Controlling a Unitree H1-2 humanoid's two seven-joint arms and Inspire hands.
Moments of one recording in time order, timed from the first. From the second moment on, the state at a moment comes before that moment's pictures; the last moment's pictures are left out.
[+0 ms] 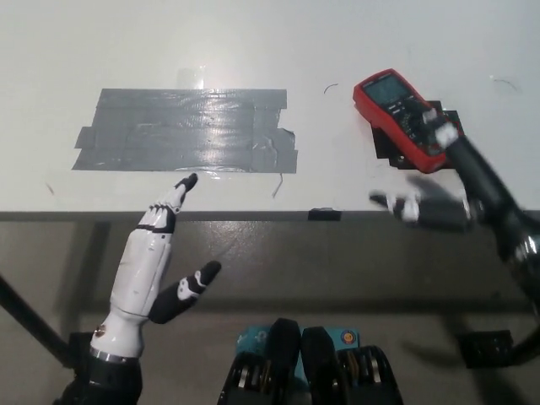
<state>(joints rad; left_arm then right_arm) -0.20 0.21 -0.16 0.07 0.51 -0.41 0.28 -0.38 -0.50 0.36 -0.30 0.03 0.26 -0.07</state>
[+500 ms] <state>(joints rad) -0.11 0.21 -0.10 0.11 0.30 -0.34 0.14 -0.14 -0.32 0.24 -0.11 -0.01 0.05 -0.07</state>
